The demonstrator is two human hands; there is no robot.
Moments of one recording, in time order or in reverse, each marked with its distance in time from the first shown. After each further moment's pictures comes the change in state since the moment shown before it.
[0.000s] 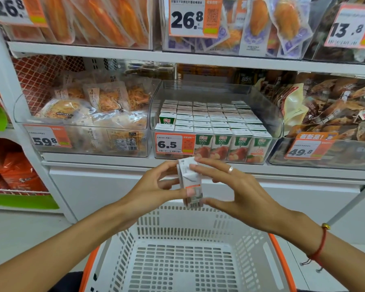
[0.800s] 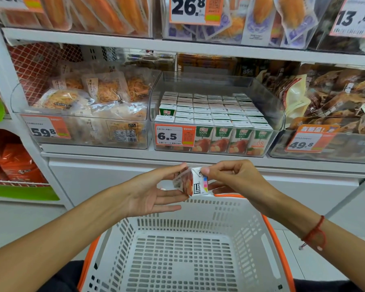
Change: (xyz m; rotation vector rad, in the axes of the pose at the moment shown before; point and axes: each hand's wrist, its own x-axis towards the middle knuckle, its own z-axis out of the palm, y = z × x) left_hand 0.006 0.003 -0.002 -0.431 -0.059 -0.601; right_hand 0.010 0.000 0.004 0.881 0.012 0.700
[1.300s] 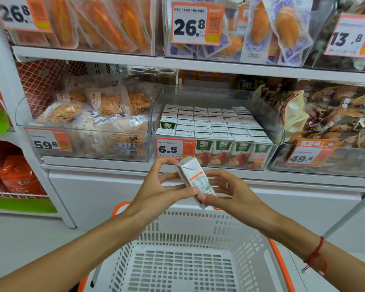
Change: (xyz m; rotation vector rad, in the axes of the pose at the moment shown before) left_hand -0.003 -0.006 0.018 0.202 0.242 0.586; right_hand 0.001 0.005 0.008 -0.163 -0.016 -0.092
